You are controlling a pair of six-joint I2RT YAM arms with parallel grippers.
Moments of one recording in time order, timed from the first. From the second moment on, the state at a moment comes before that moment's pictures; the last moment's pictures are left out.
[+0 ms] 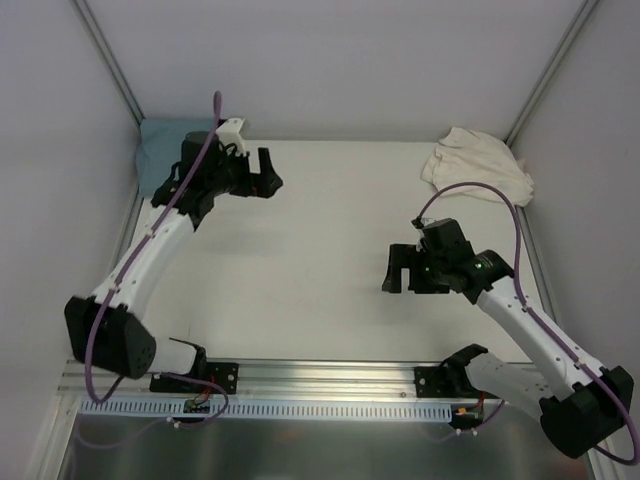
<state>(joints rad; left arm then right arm) -0.27 1.43 1.34 -0.39 0.28 -0.20 0.51 1.00 0.85 -0.85 -0.11 0.44</state>
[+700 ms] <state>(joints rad) -0.33 0.66 0.73 -0.45 0.02 -0.26 0.51 0.52 0.80 -0.99 0.12 0.44</state>
